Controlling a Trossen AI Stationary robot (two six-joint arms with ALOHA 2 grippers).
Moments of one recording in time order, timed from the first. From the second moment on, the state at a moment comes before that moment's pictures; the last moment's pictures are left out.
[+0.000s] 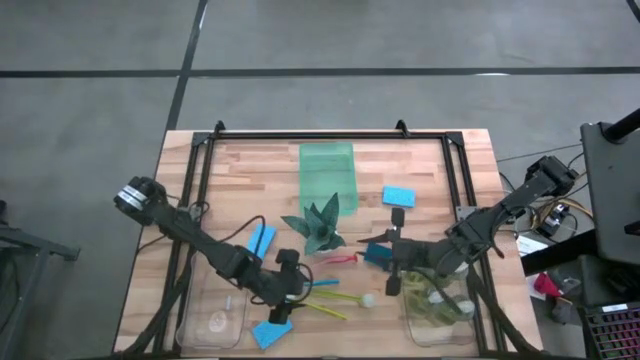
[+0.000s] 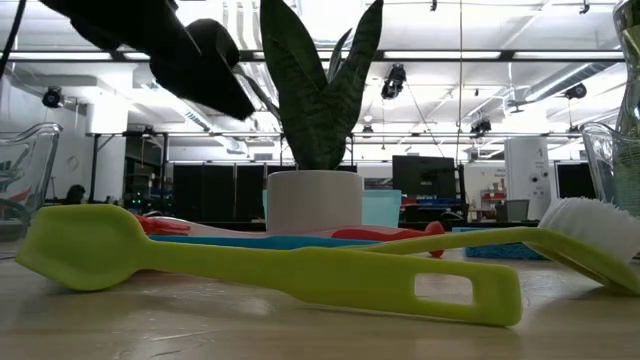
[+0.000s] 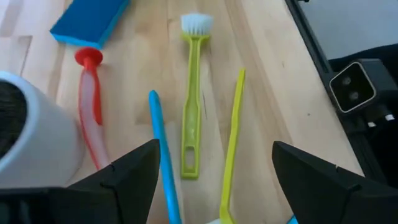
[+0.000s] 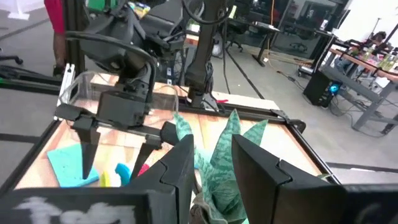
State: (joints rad) left arm -0.55 1.61 1.01 -0.13 -0.25 -0.35; right arm 0.59 1.29 0.99 0.04 0.73 -0.01
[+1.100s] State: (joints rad) left arm -0.62 1.83 1.01 -0.06 -0.29 -0.51; right arm 0.59 1.31 0.99 0.09 0.73 -0.04
